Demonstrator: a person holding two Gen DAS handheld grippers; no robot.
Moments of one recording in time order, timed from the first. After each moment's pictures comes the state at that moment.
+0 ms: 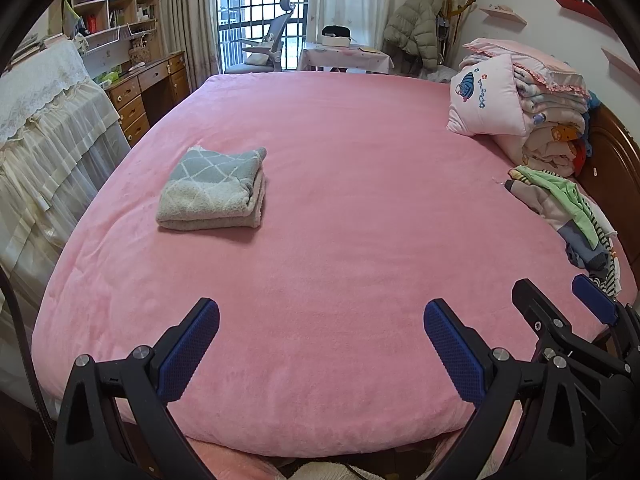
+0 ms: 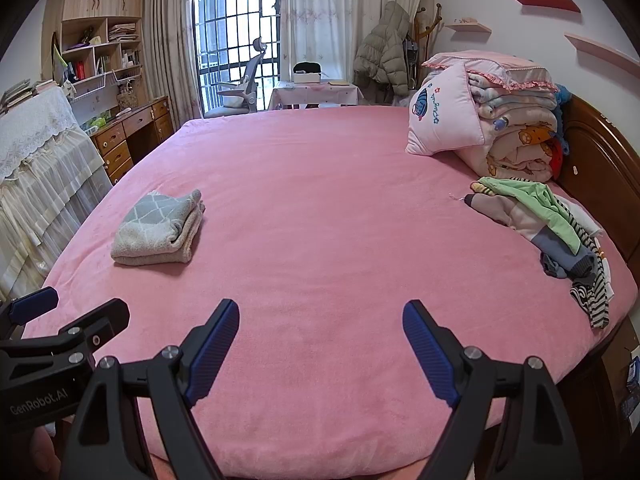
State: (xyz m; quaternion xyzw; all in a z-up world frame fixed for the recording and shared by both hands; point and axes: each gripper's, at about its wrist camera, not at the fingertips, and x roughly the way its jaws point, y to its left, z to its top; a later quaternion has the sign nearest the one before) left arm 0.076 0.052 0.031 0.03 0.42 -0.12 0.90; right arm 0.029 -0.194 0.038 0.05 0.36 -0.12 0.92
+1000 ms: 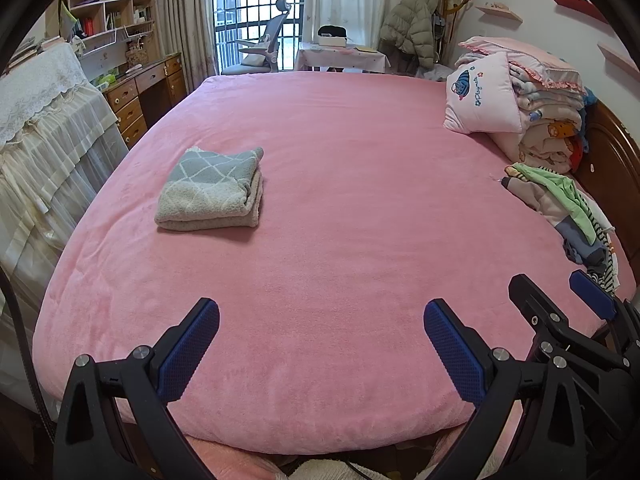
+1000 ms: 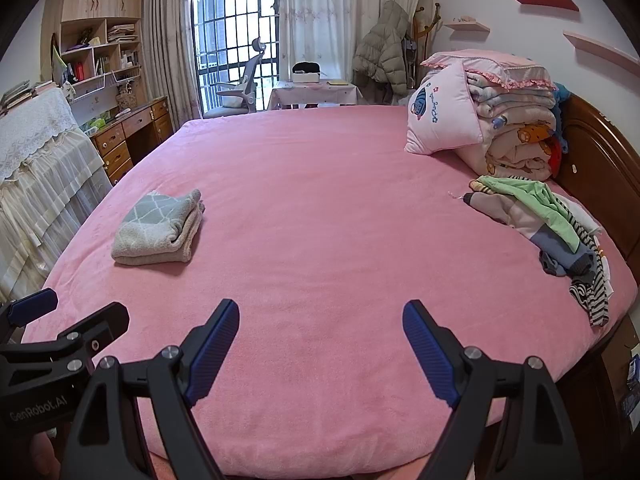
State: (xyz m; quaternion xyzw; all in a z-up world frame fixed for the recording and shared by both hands) left arm 0.074 0.051 0.029 0.04 0.42 -0.12 0.90; right arm 0.028 -0.200 0.039 0.05 0.36 -0.12 0.92
